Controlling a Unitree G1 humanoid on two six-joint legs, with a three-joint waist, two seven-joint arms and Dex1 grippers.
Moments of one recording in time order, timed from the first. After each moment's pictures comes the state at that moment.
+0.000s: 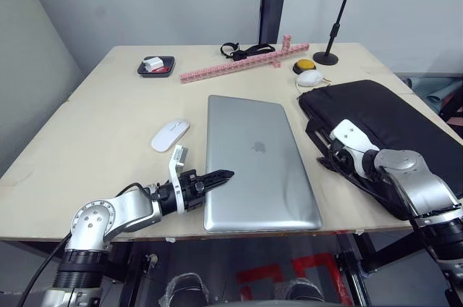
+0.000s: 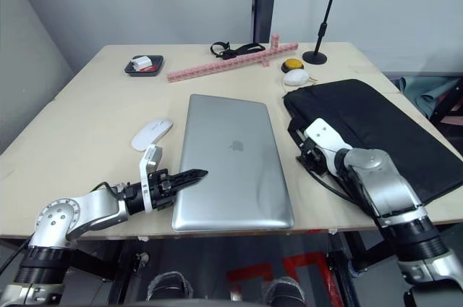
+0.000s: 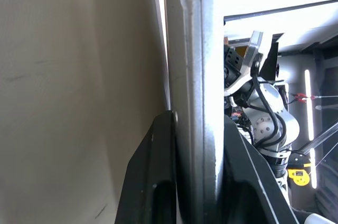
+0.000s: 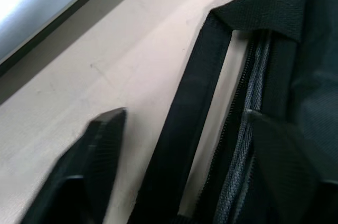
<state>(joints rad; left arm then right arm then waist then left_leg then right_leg) -0.17 0.46 0.13 -0.07 -1.76 1.17 -0.01 -0.33 -0.72 0.05 -0.12 0.07 0.71 0.68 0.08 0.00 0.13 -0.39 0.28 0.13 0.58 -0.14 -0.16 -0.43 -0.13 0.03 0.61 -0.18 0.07</state>
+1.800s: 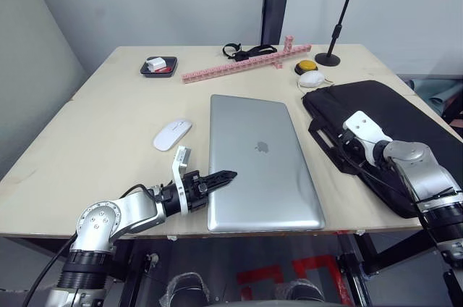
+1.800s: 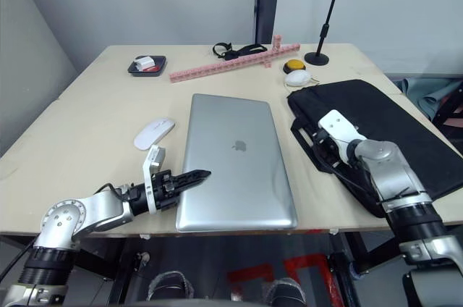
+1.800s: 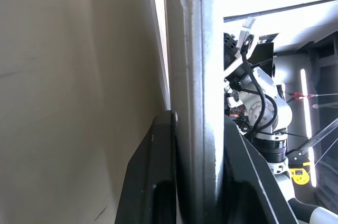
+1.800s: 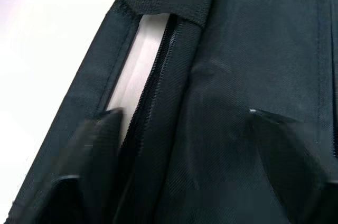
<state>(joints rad) -0.17 0.44 0.10 -0.07 -1.71 1.14 -0.06 -0.42 -0.74 0.02 0.14 0.04 0.56 0.62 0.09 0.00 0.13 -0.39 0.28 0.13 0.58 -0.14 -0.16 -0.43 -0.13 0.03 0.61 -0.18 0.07</state>
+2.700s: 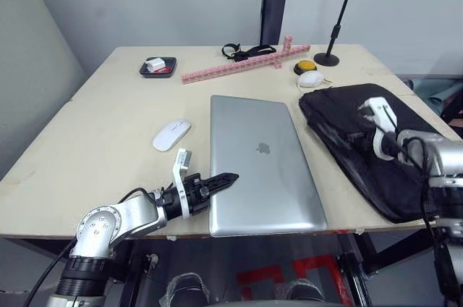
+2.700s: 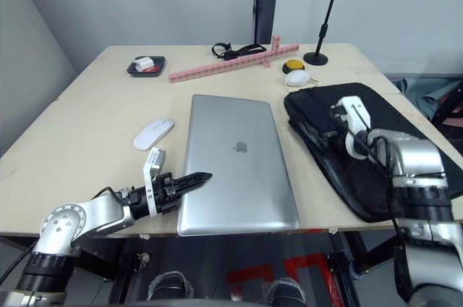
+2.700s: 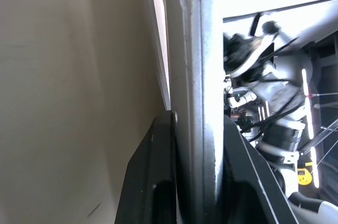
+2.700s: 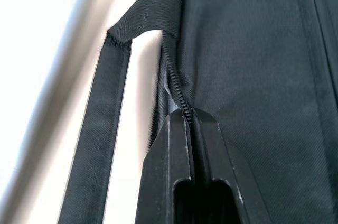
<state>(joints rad) -0.14 0.44 0.09 -0.12 -1.71 1.11 -0.05 -0.60 -0.71 -0.24 0.10 0.41 1.16 0.66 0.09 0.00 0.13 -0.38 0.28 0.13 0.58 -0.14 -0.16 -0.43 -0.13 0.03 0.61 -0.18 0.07</state>
